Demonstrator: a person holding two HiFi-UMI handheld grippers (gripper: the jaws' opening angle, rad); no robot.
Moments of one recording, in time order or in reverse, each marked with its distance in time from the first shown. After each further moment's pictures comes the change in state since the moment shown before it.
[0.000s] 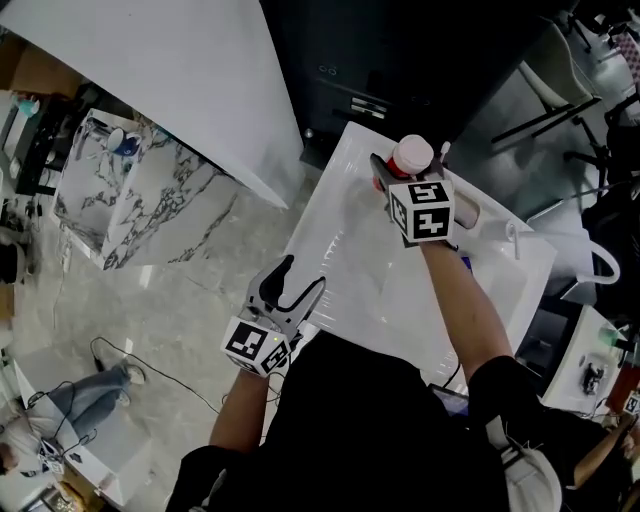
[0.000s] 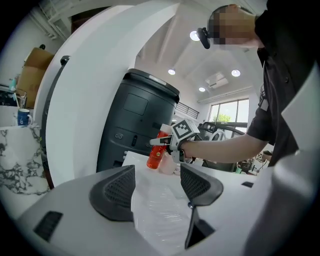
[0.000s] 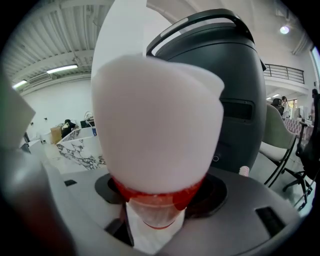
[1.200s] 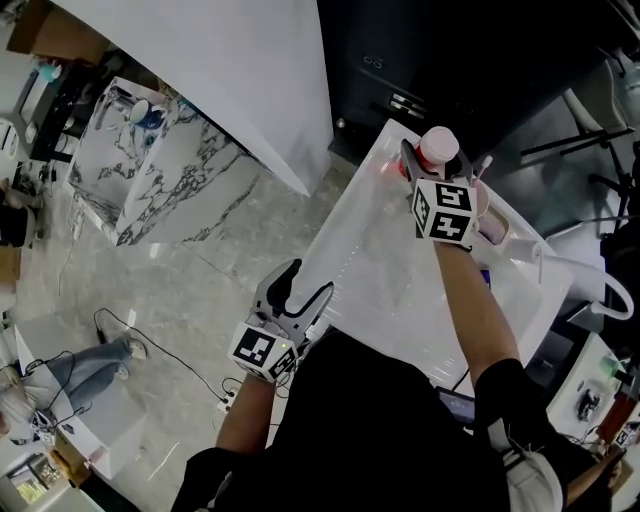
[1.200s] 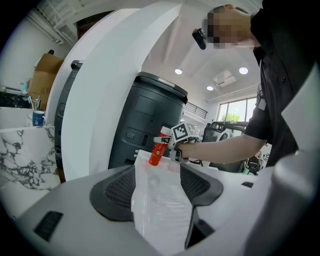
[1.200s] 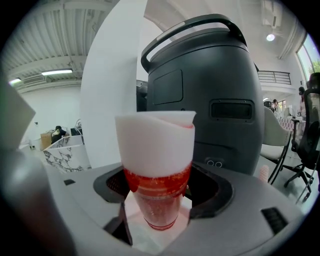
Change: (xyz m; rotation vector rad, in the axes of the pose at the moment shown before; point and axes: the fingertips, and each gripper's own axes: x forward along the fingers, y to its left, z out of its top) left arm -0.029 0.022 -0.008 -0.028 0.001 0.100; right arm 0.033 -0.002 0.011 0.046 -0.123 -0.089
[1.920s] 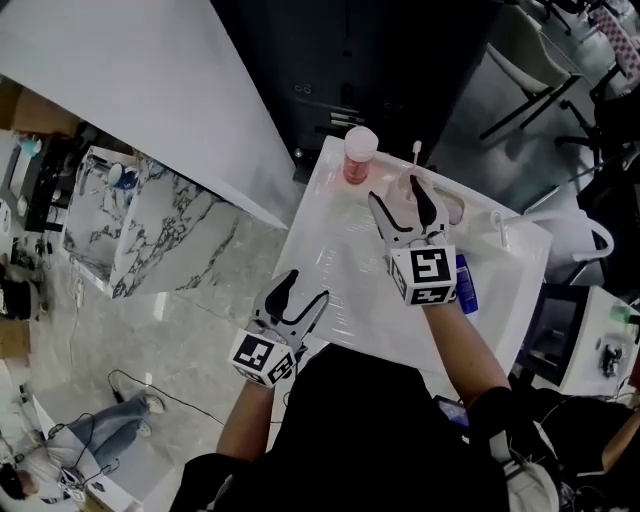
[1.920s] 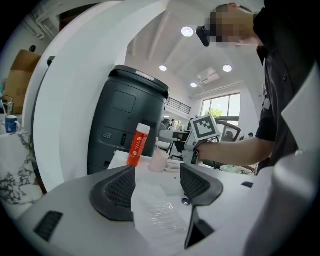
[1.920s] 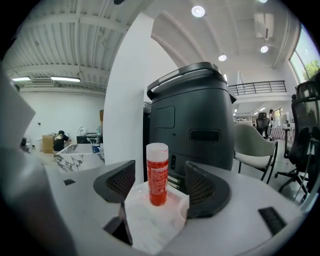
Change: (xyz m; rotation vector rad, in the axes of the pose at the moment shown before) left arm 0.029 -0.054 -0.001 0.099 0.032 -0.163; right arm -0.141 0.003 0.013 -0.035 -0.158 0.000
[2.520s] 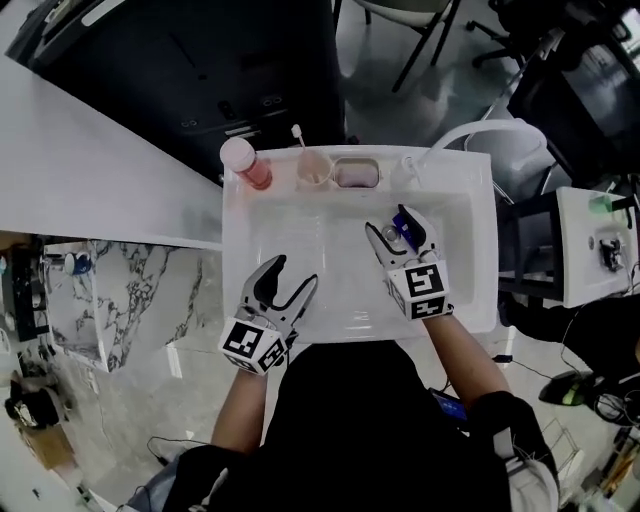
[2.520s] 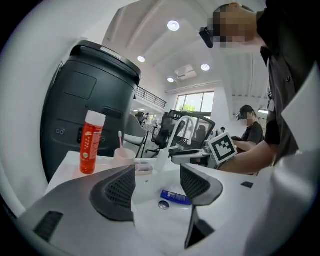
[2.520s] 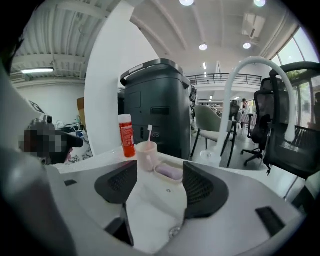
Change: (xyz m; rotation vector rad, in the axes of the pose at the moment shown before) left arm 0.084 -0.081 0.000 0.094 0.086 -0.329; right arm -0.150 -0.084 -0.107 0.112 0.200 -0.257
